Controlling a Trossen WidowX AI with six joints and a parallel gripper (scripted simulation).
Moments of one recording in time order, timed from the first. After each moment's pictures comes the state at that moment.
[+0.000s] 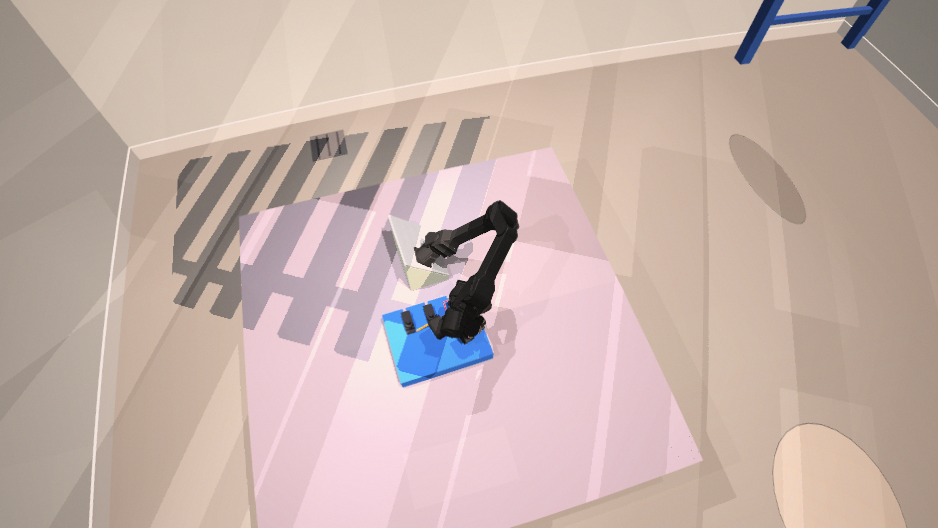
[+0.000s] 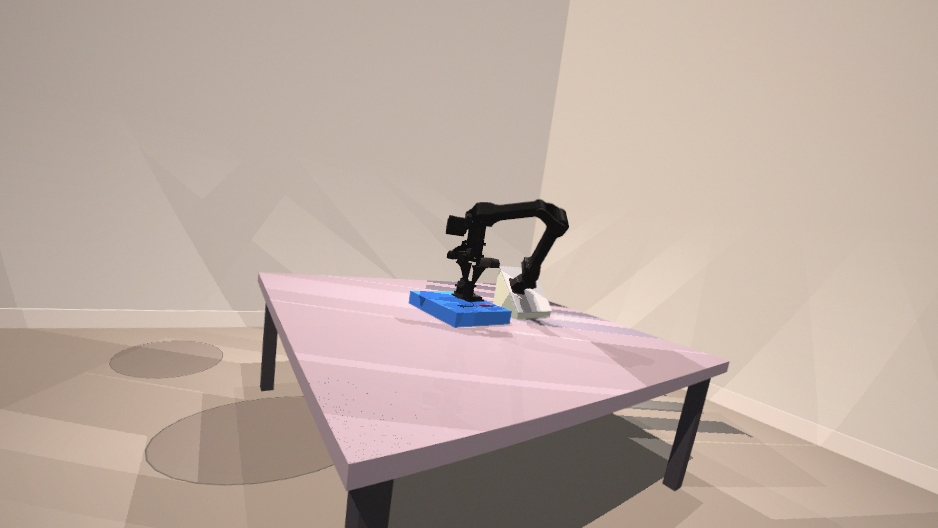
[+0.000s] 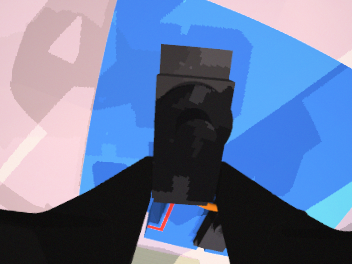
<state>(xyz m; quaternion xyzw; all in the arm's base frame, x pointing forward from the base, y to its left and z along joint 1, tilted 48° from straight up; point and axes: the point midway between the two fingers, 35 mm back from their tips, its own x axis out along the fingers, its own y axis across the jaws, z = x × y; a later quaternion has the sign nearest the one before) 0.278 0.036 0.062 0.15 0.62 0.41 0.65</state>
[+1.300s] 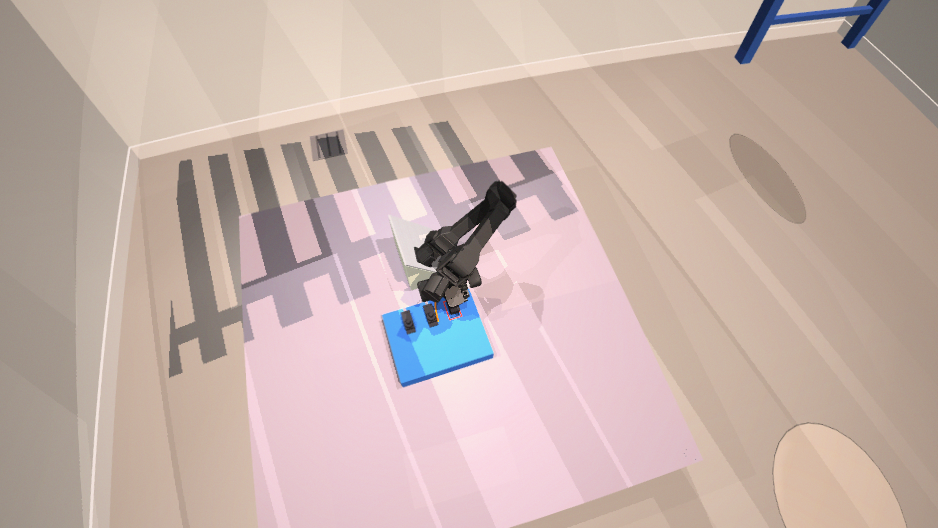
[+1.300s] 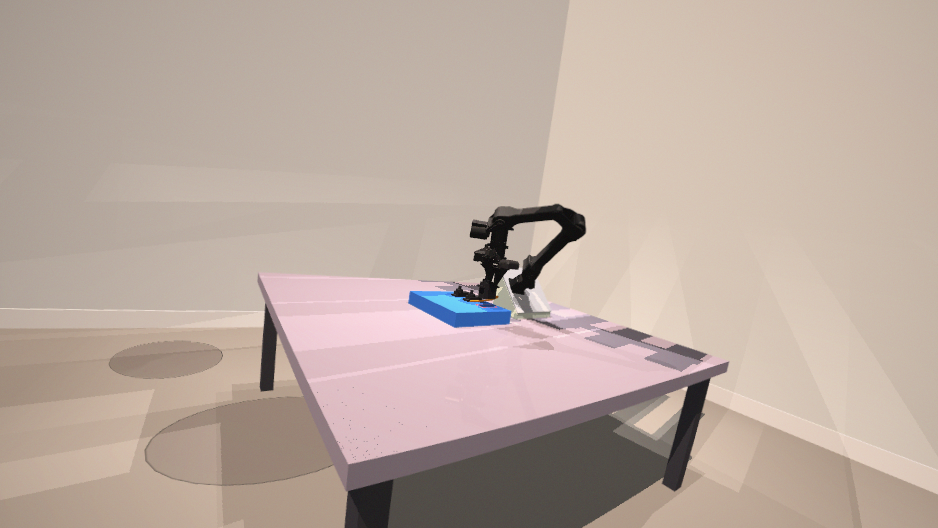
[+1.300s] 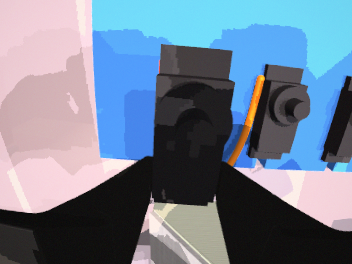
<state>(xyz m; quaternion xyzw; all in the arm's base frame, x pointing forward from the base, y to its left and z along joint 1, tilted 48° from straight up) 0.174 0.020 0.062 0.24 0.67 0.33 0.62</state>
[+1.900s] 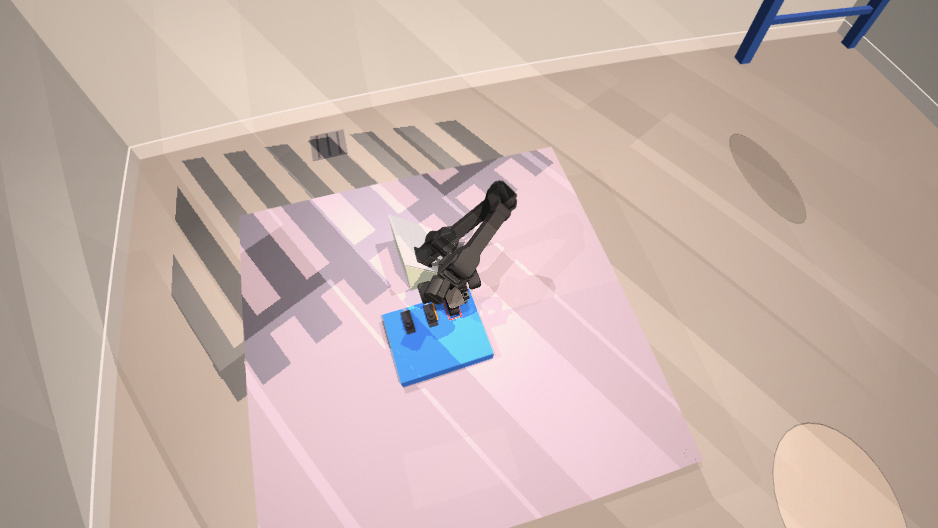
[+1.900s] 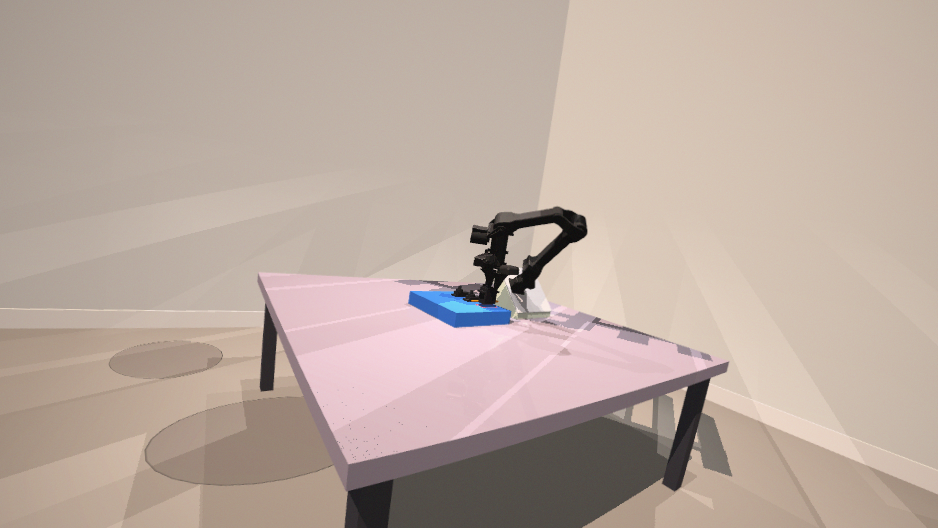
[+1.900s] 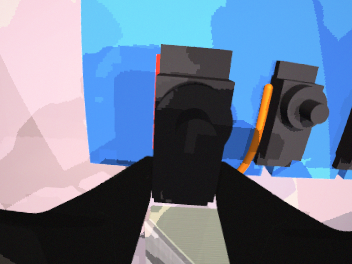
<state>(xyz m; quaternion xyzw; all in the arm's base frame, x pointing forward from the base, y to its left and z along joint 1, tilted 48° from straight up) 0.167 0.033 0.050 0.23 0.67 0.34 0.62</state>
